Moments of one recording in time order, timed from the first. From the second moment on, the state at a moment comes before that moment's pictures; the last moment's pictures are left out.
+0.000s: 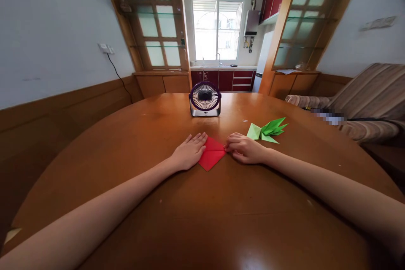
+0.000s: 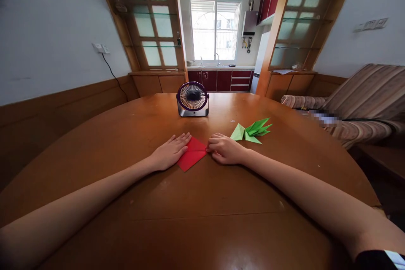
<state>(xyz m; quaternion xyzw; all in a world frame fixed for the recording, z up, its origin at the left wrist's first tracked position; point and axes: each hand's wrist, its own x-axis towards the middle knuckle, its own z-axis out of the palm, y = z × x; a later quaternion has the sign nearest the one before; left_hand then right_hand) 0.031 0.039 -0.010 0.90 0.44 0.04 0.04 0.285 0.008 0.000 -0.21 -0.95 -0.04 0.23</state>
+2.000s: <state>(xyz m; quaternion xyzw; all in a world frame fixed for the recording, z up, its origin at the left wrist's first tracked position) 0.016 0.013 0.000 0.95 0.29 0.15 0.04 0.290 0.010 0.002 -0.22 -0.93 0.06 0.28</state>
